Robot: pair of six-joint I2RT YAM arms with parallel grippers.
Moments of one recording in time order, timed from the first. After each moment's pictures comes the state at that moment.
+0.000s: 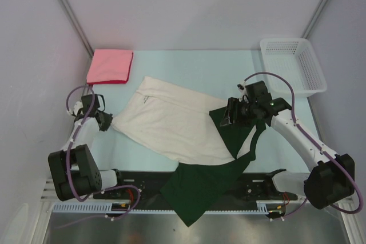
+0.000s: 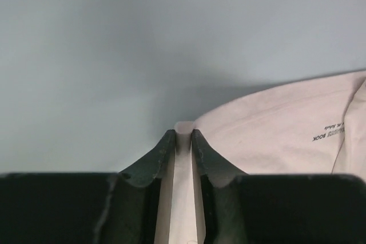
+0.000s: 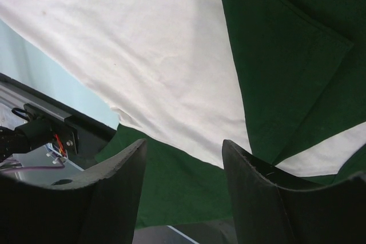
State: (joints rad) left arm 0.27 1.29 0.69 -0.42 -0.13 -0.92; right arm 0.37 1.22 0.99 -0.74 -0.36 0.46
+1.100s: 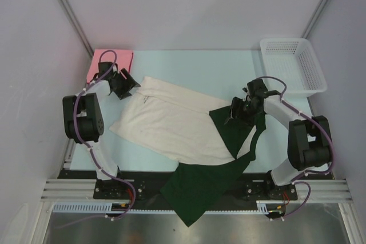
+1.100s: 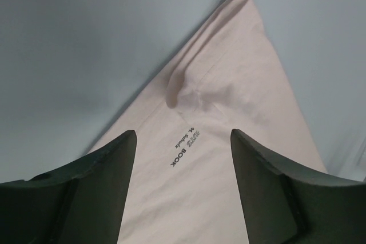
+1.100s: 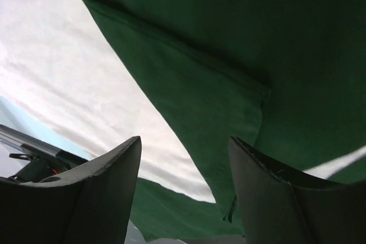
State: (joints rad) left arm 0.12 1.91 1.27 -0.26 0.32 -0.59; right arm 0.20 1.56 0.98 -0.65 -0.39 0.45
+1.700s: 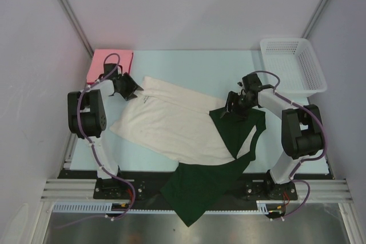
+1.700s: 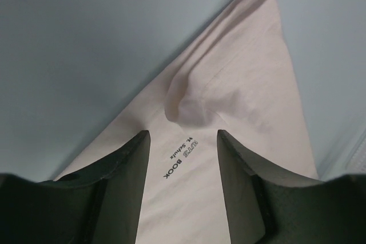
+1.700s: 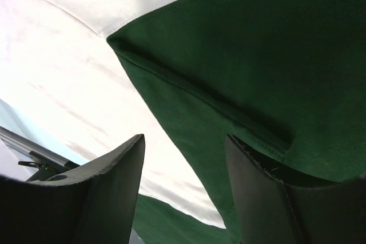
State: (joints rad) left arm 0.09 1.99 1.32 -0.27 0.33 -0.68; right arm 0.21 1.71 1.10 -0.59 -0.40 0.47
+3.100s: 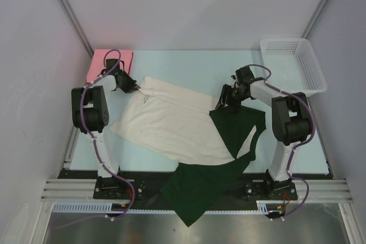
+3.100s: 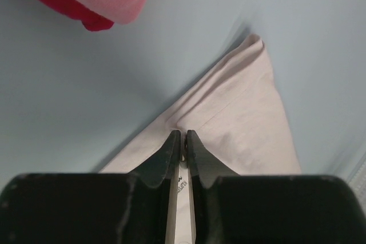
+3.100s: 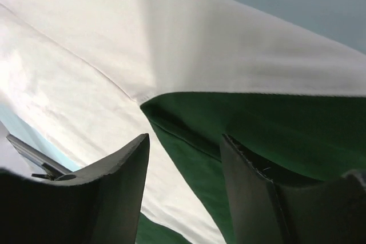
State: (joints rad) left arm 0.08 2.10 1.45 -0.30 0.26 -0.72; right arm 0.23 1.90 1.28 -0.54 -0.42 0.49
